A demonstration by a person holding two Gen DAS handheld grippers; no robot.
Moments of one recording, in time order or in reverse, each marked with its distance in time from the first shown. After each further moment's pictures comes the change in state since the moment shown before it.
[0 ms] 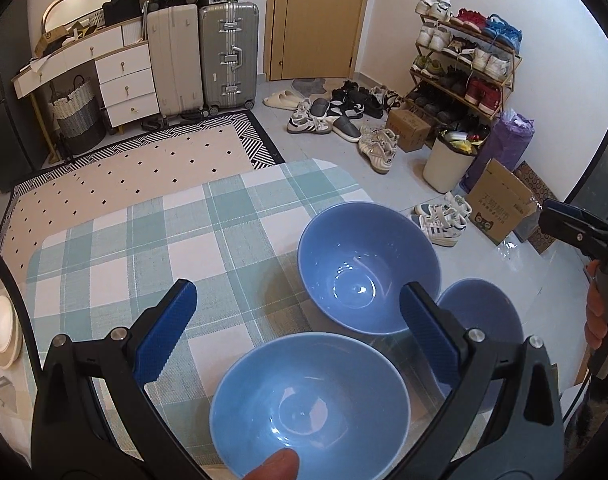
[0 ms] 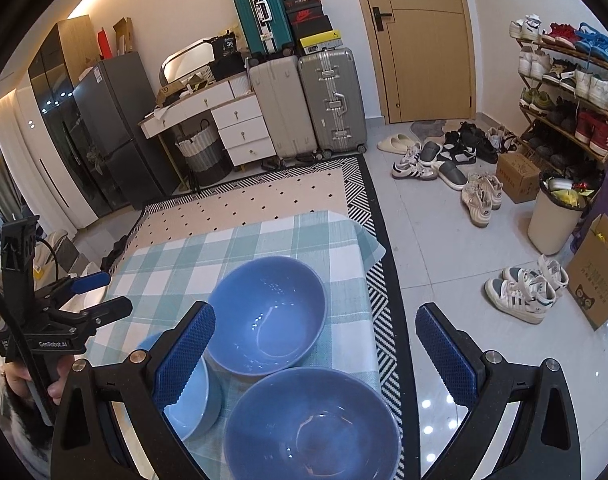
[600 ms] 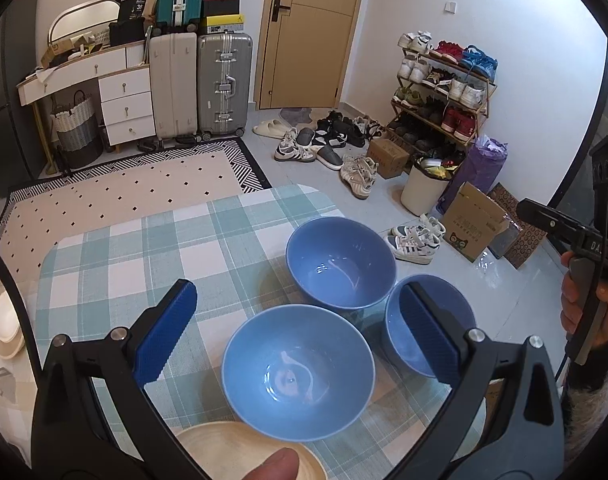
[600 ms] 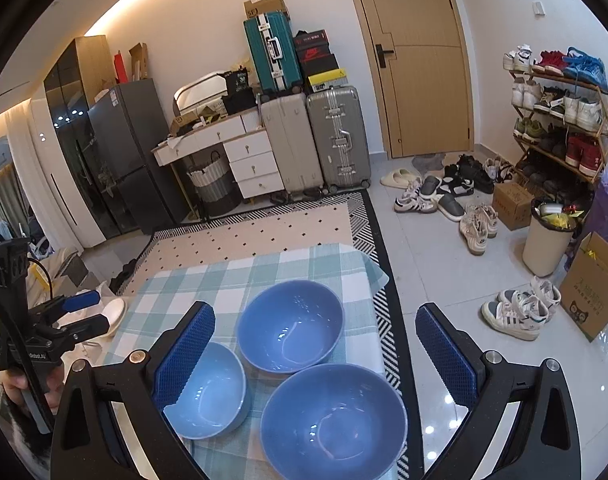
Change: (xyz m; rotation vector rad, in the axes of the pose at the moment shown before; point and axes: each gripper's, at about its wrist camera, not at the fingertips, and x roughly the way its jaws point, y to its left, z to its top) left arm -0.131 0.006 -0.032 -0.016 -0.114 -0.067; right arm -0.089 0.031 -0.011 -0.009 -0.129 0.006
